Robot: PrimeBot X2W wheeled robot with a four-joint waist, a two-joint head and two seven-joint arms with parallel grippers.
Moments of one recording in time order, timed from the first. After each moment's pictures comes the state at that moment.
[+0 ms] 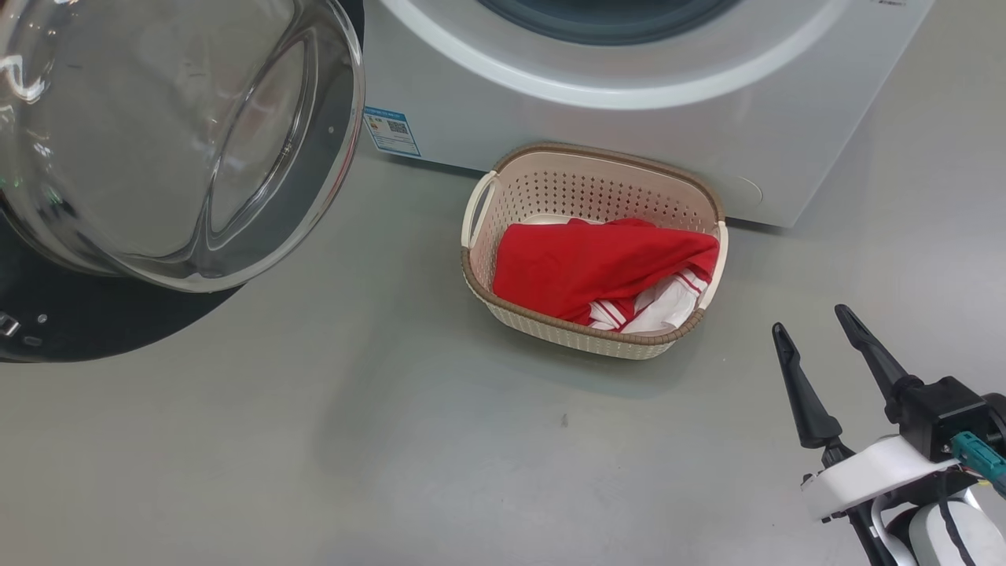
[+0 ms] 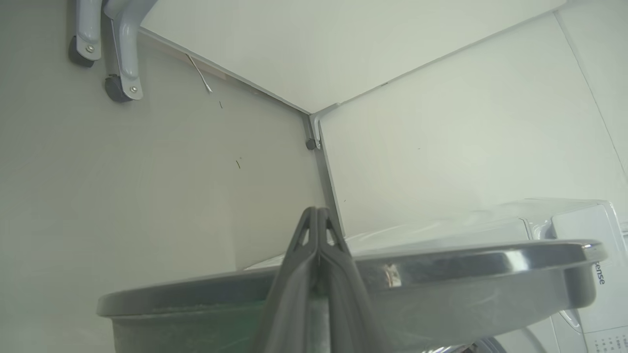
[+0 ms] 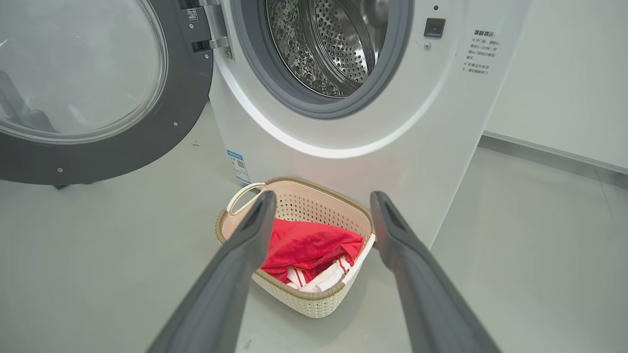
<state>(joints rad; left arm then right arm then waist) -0.57 0.40 0.35 0.55 -1.51 0.09 0.29 0.03 -0.24 0.17 -0.02 0.26 0.06 -0.14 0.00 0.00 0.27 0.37</state>
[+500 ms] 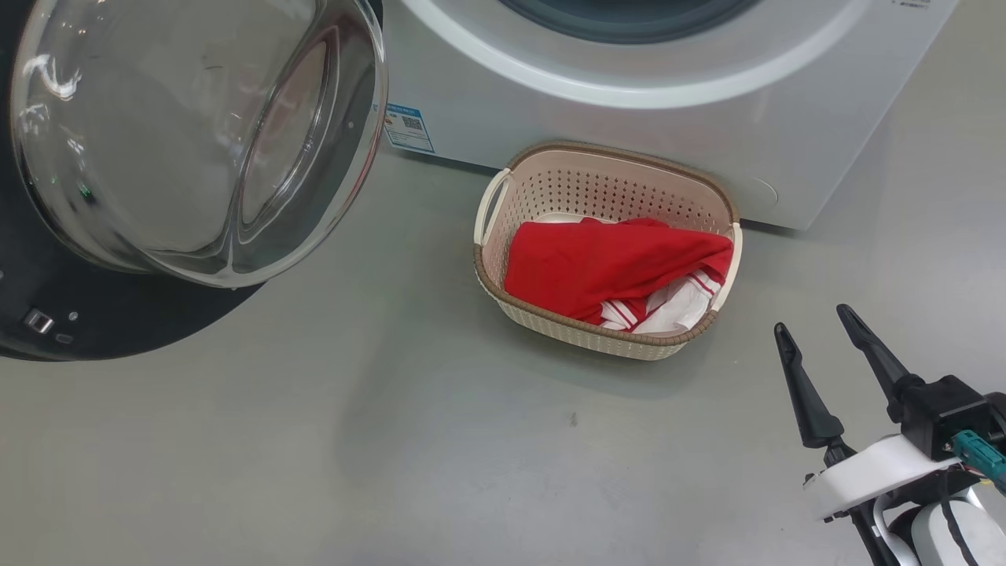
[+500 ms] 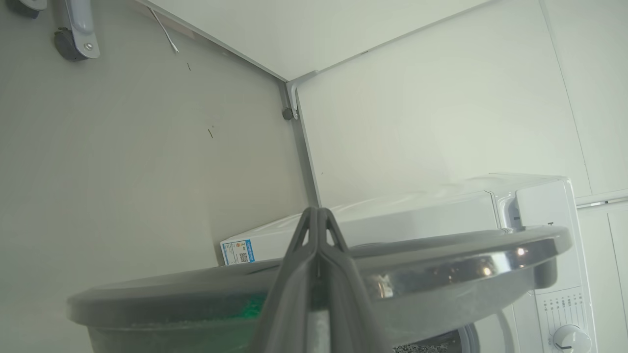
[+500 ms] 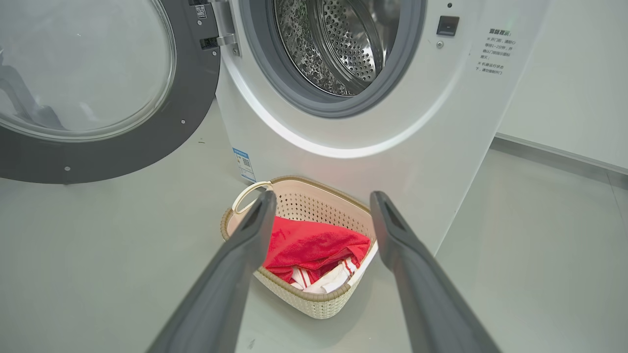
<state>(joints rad) -0.57 0.40 0.35 0.56 -1.59 0.02 0.42 0.03 -0.25 0.17 -0.03 0.26 0.06 -0.13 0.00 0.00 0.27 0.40</state>
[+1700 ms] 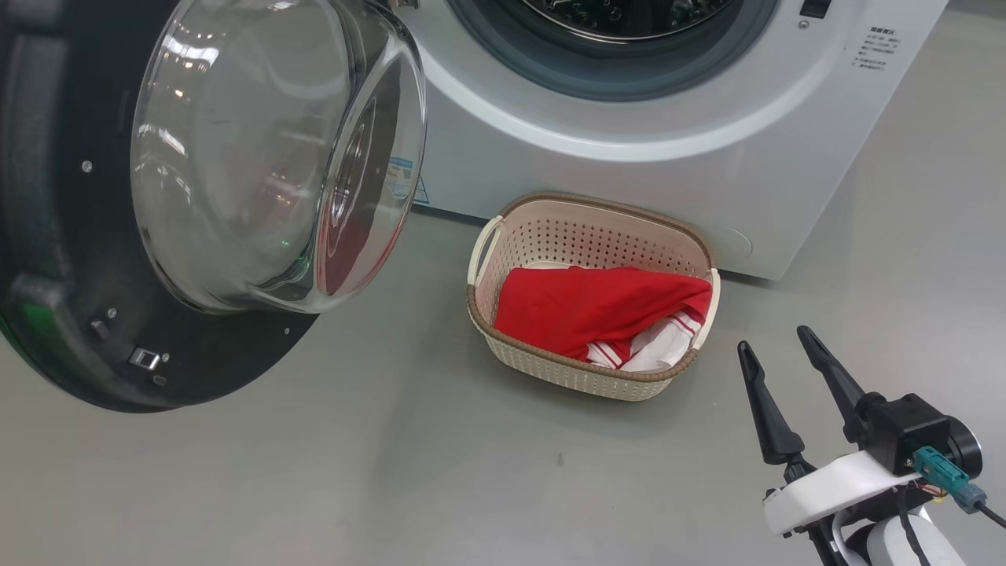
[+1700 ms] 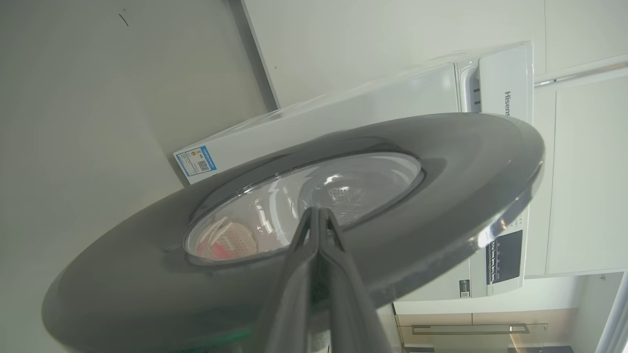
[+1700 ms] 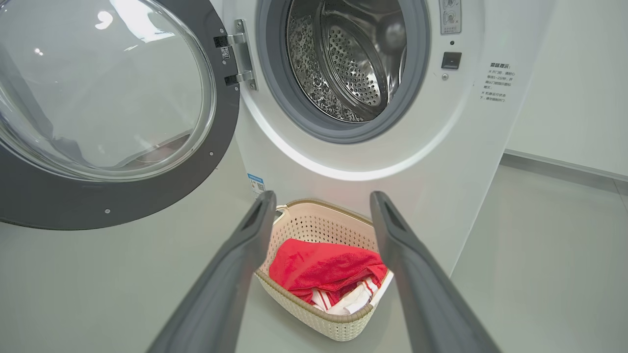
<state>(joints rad) -0.46 0.39 0.28 0.48 -1.67 -0.08 0.71 0.03 -0.18 0.20 0.04 0.28 0.06 -0.17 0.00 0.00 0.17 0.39</state>
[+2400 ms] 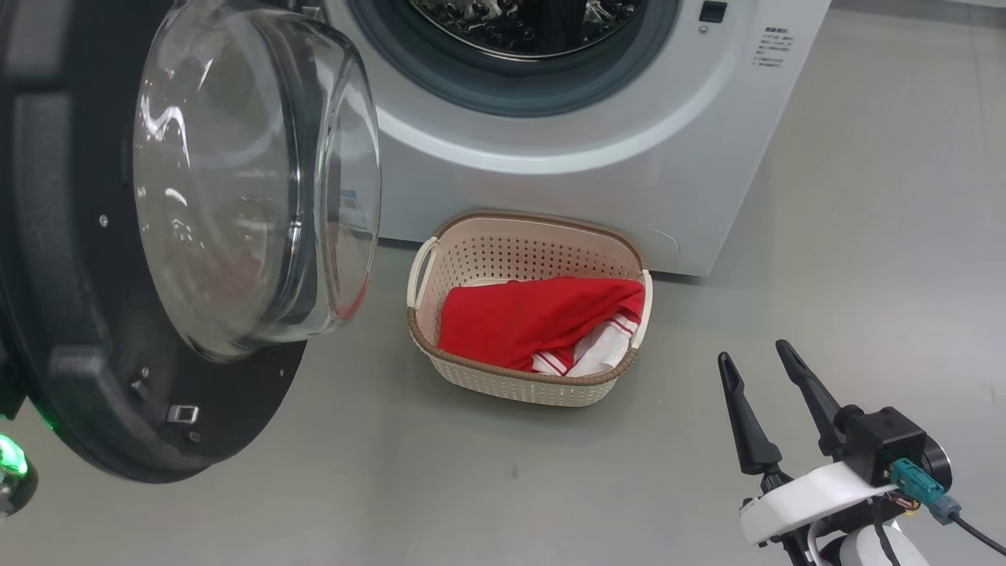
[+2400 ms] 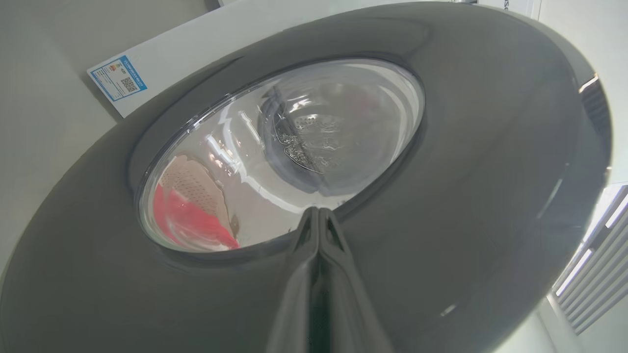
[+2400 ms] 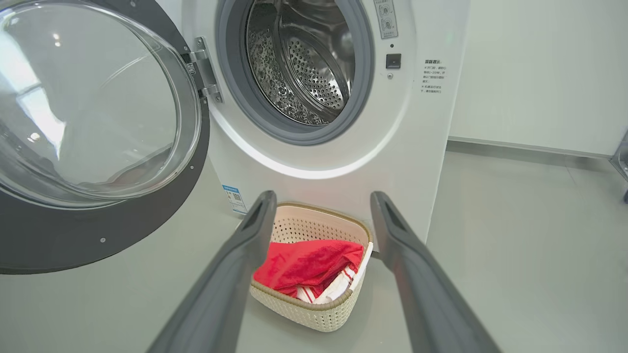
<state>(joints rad) -0.28 0.32 0.29 0.30 -1.74 -0.11 0.80 0.03 -0.12 0.22 0.09 0.30 0.05 -0.21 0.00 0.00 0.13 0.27</state>
